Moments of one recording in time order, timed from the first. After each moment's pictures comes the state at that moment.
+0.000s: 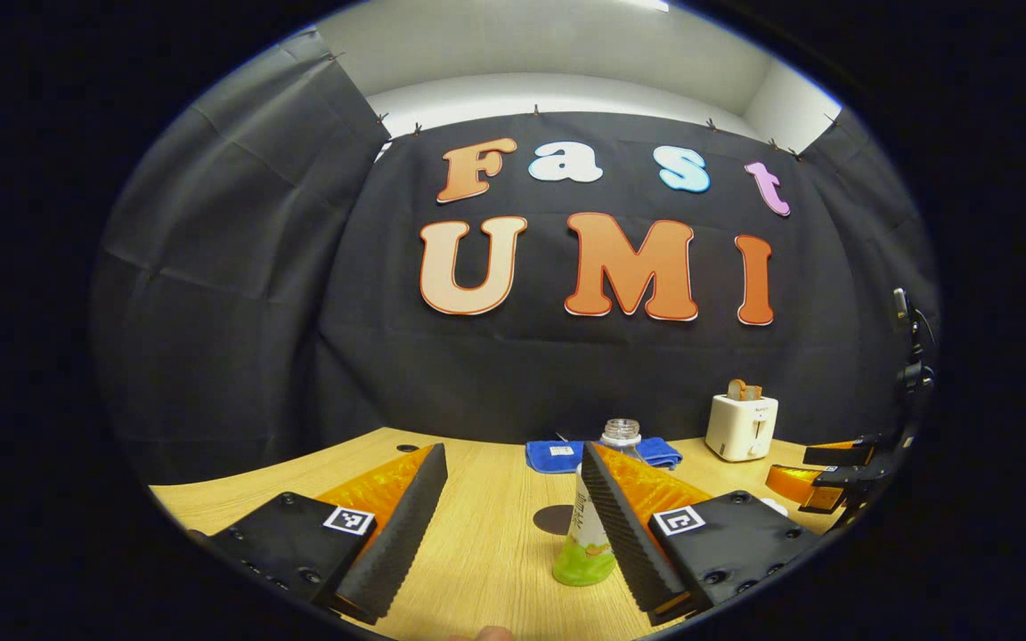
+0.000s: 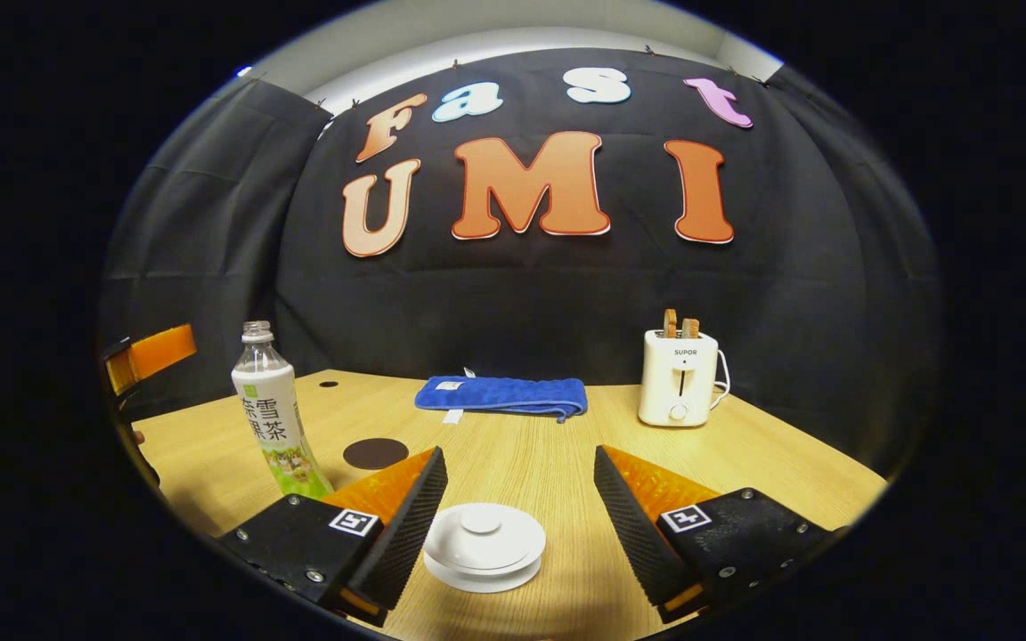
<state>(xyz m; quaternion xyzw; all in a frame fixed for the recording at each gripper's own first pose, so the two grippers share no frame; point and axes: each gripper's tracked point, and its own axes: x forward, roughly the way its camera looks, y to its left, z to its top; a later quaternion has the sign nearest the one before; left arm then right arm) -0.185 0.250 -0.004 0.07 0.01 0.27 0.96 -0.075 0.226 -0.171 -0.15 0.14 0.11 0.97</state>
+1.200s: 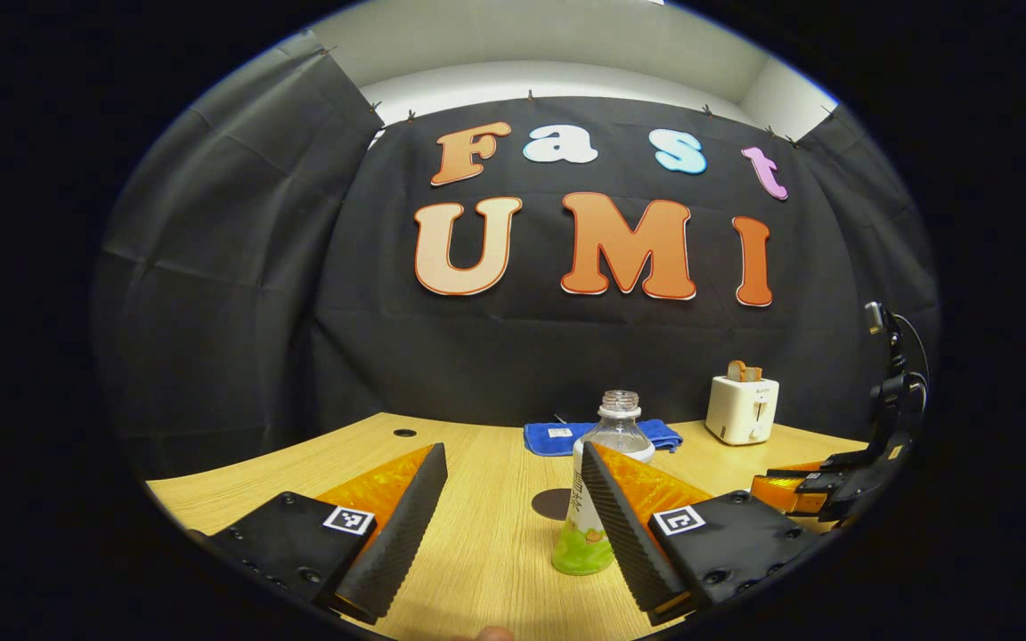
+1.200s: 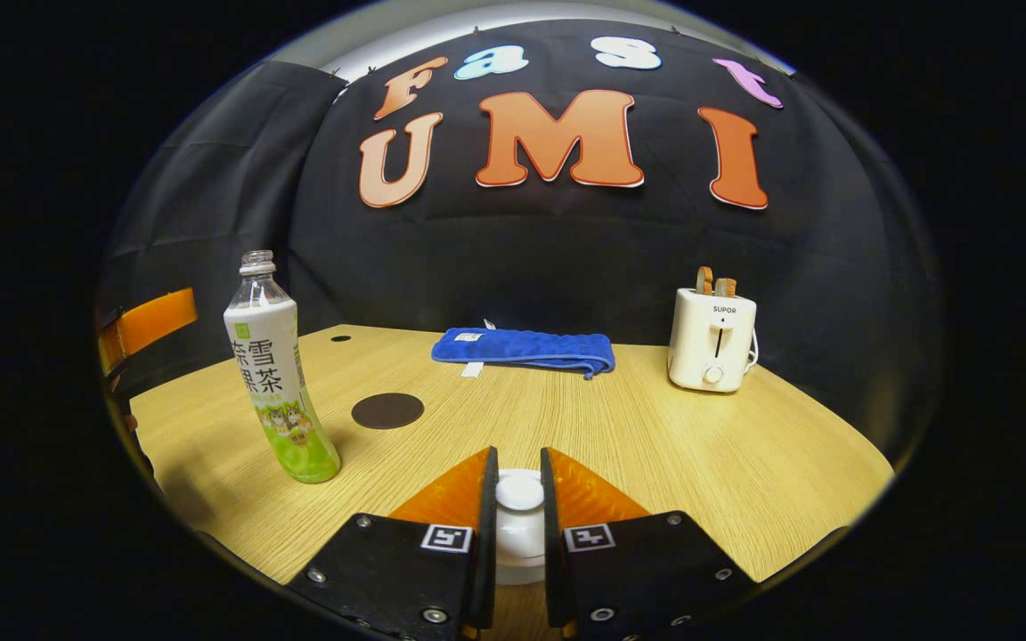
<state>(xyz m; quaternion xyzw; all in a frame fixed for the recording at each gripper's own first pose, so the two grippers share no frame) -0.184 0.249 -0.022 0.07 0.04 0.27 0.96 -0.076 0.238 -0.223 -0.17 0.21 0.13 0.95</state>
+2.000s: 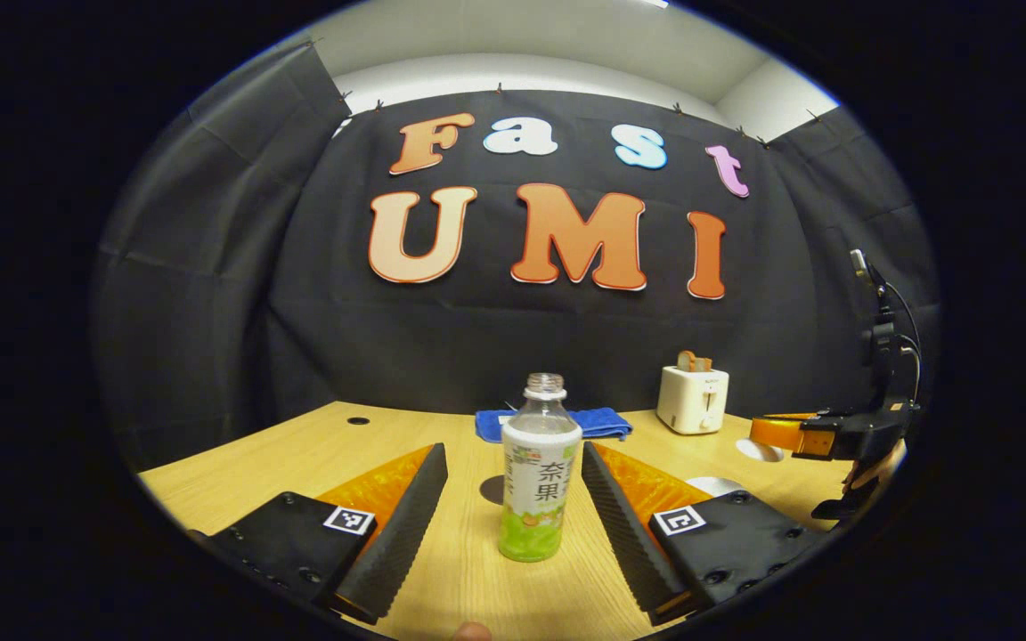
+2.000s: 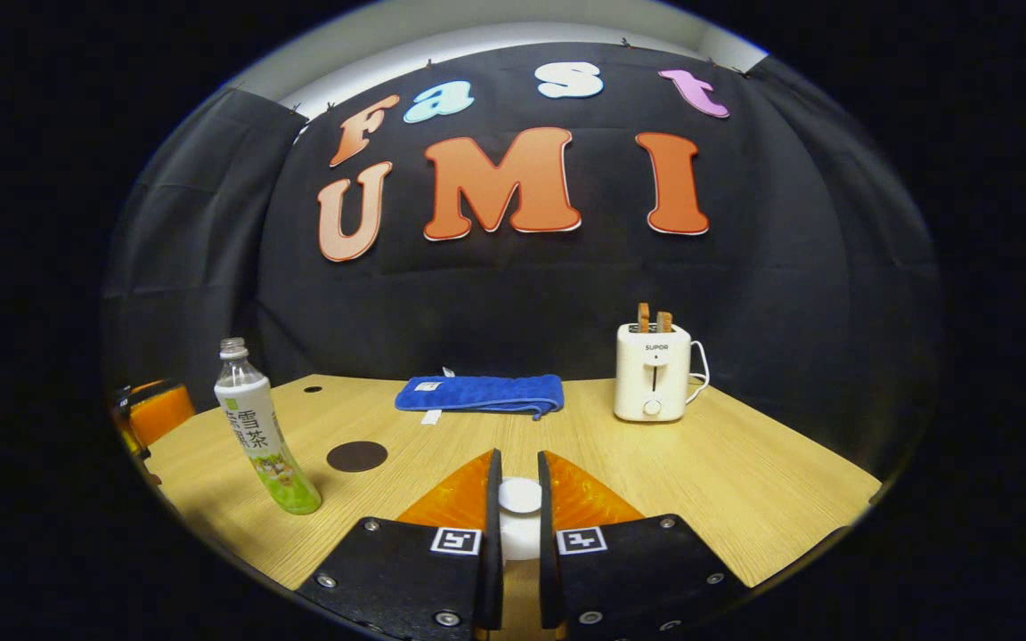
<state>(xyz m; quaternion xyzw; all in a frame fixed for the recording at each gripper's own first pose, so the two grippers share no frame) -0.169 0.198 -0.046 0.05 0.06 0.19 0.98 -0.067 0.186 -0.148 -0.13 0.15 0.08 0.98</state>
